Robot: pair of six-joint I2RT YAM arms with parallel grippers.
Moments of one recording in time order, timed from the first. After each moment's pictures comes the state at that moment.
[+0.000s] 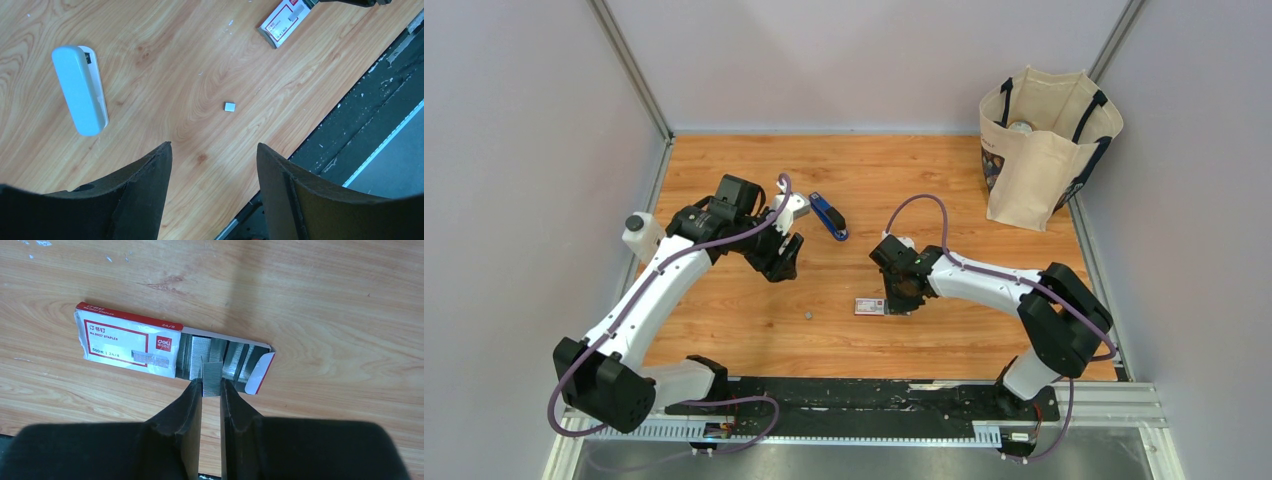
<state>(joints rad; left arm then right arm) -0.40 1.21 1.16 -0.97 0.41 0.30 0.84 1.58 0.94 -0.61 0.10 0.66</state>
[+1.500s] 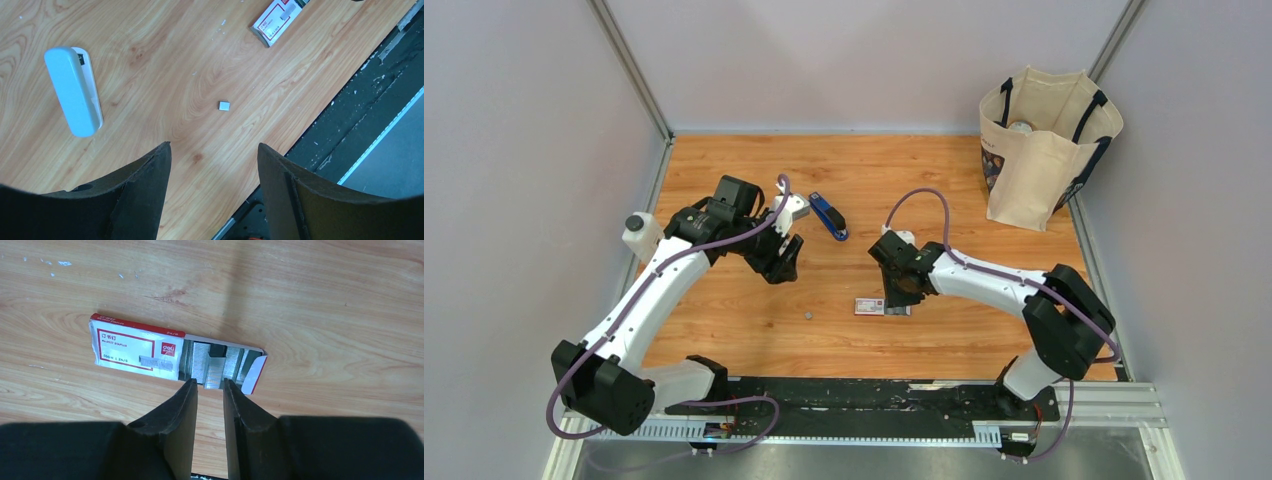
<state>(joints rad) -0.40 1.20 1.16 -0.99 0.43 0.30 0.84 1.56 0.98 -0.64 0.15 0.66</state>
